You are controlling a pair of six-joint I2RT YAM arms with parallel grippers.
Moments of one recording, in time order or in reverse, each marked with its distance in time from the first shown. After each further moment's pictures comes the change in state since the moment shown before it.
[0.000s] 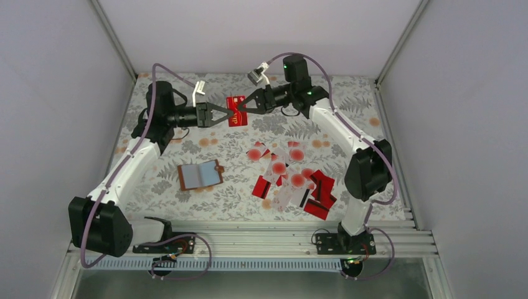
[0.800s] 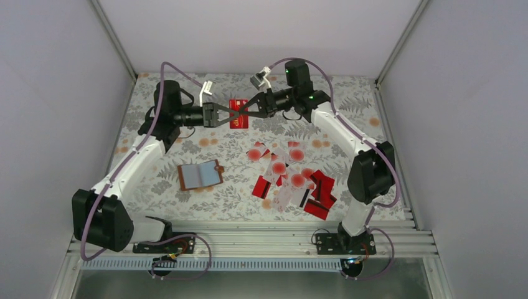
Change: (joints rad) left arm -0.050 0.048 0.015 0.035 -0.005 0.003; right arm -0.007 -0.037 -0.080 0.029 0.037 0.039
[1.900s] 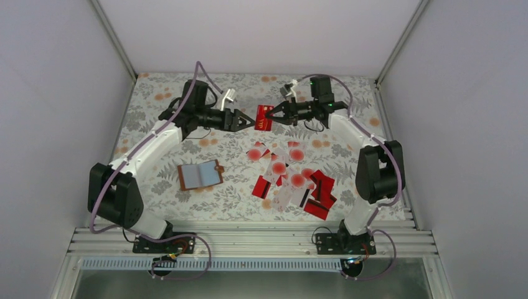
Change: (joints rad) left arm -0.125 0.215 0.177 -0.386 -0.267 0.338; right arm -0.236 -0.035 -0.266 -0.025 0.040 -0.102
